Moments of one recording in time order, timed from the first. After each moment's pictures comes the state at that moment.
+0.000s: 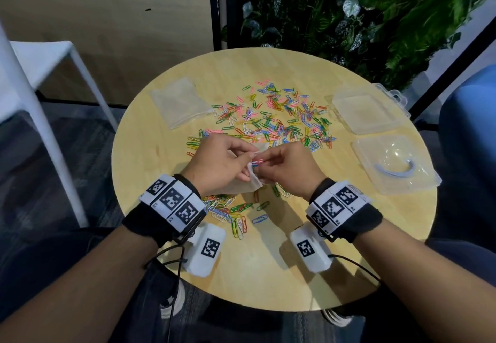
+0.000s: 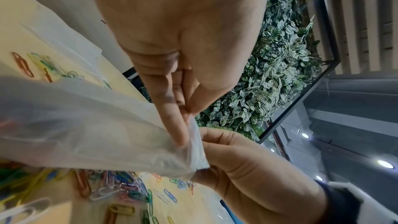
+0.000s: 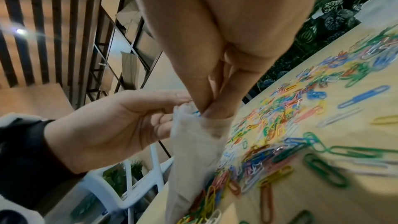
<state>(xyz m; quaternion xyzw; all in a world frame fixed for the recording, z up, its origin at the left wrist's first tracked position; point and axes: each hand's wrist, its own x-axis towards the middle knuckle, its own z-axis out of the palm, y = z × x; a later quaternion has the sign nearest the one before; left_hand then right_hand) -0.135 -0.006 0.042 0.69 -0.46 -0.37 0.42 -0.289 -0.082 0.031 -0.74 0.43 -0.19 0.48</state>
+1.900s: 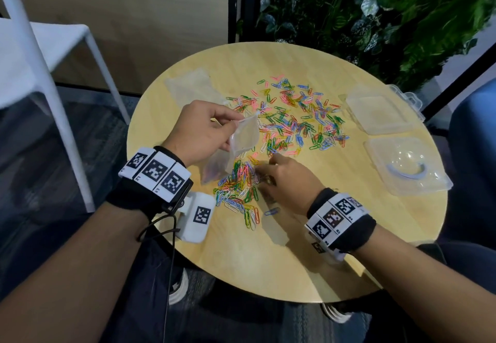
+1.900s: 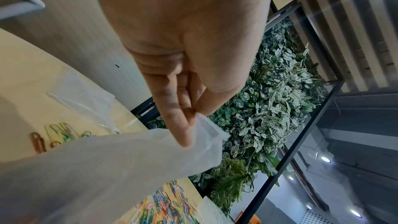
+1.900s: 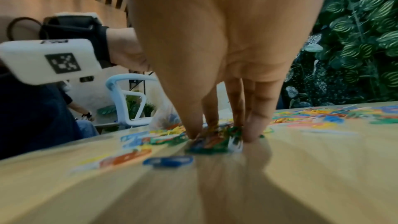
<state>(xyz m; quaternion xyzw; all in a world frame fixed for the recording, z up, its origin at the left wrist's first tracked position) -0.083 0.007 0.066 0.70 -0.47 -0.28 0.46 -0.278 -0.060 0.002 -0.95 0.31 0.01 0.10</state>
